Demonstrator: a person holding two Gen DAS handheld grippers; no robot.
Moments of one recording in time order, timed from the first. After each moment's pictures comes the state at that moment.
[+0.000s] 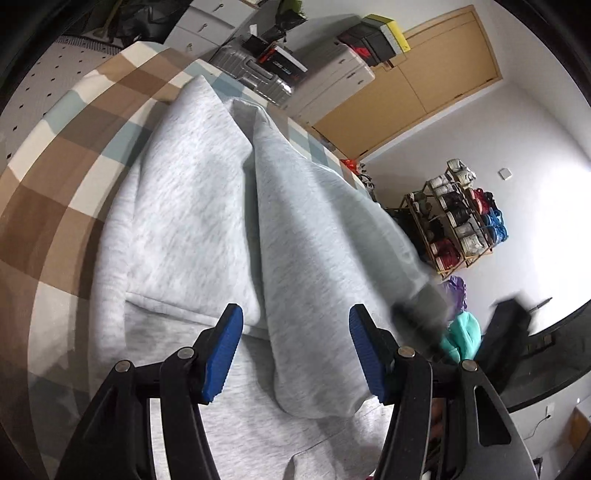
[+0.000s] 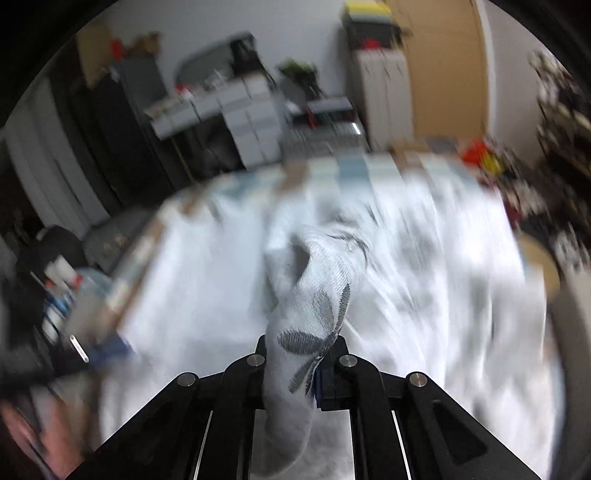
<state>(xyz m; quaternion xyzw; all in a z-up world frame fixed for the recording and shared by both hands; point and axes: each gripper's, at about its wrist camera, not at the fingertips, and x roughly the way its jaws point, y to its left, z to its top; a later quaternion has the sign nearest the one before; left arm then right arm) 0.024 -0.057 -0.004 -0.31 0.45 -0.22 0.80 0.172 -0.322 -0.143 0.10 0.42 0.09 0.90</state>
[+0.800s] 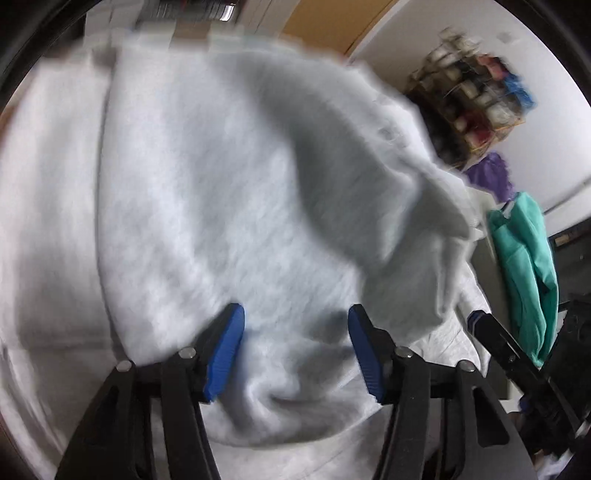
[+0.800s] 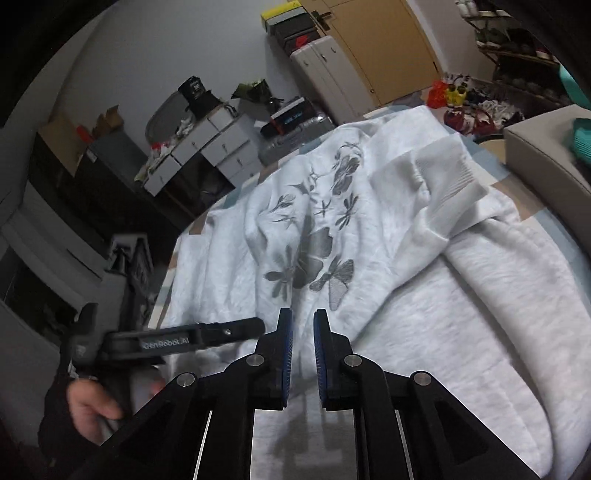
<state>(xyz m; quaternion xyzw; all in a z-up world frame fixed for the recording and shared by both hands) 0.083 -0.180 -0.046 -0.07 0.57 -0.27 0.78 0.096 -0.382 -0.138 0.27 0.37 0.09 0.88</state>
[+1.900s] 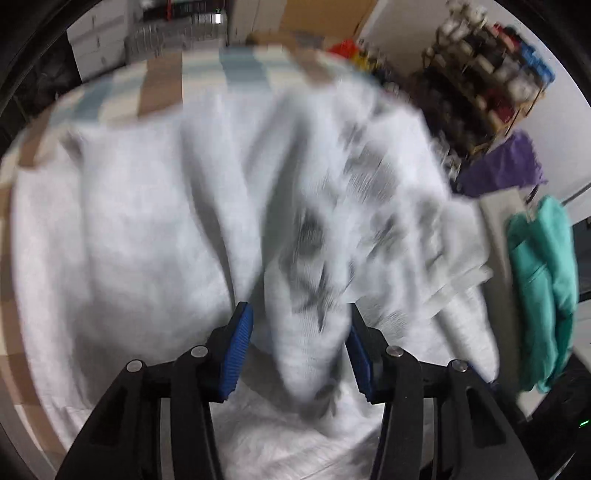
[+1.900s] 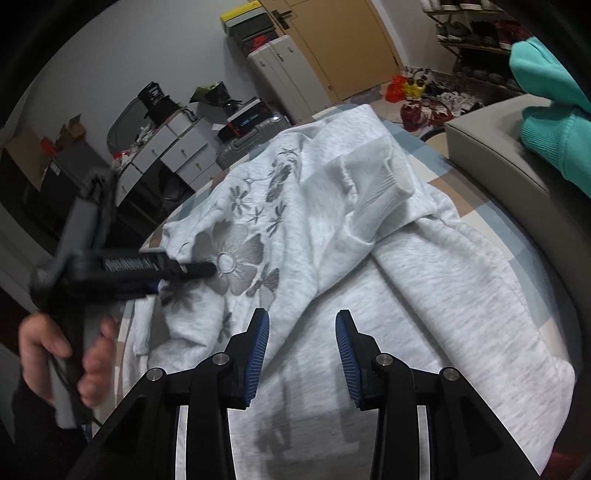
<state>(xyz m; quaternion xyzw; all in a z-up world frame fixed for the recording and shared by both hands) 0.134 -0.220 -0.017 0.00 0.58 -0.21 0.78 0.083 -0.412 -0.136 0.27 0.40 0.02 0.88</state>
